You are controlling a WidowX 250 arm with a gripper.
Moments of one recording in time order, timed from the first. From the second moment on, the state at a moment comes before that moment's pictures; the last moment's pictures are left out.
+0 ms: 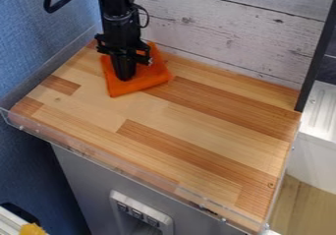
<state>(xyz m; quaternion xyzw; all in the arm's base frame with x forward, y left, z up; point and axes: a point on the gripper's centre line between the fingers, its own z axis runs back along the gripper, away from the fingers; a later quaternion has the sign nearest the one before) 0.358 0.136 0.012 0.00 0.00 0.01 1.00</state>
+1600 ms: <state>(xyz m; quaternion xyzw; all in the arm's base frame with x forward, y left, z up) 0.281 0.066 0.106 0.01 -0.02 0.00 1.00</state>
